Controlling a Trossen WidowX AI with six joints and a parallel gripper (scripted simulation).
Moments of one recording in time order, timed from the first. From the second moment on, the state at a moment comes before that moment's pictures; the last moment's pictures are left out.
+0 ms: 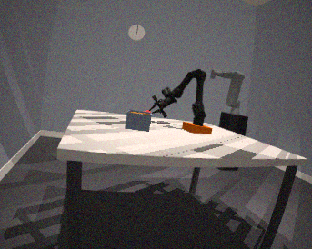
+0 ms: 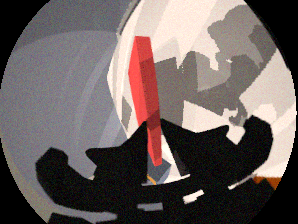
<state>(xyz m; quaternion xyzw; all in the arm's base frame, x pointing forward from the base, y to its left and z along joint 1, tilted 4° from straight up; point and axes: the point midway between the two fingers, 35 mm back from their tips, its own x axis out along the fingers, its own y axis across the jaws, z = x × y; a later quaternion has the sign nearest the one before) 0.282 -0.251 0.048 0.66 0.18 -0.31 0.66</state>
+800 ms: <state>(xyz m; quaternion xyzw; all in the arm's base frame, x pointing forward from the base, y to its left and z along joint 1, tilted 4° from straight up) 0.282 -0.250 0.036 0.66 0.19 -0.31 0.65</state>
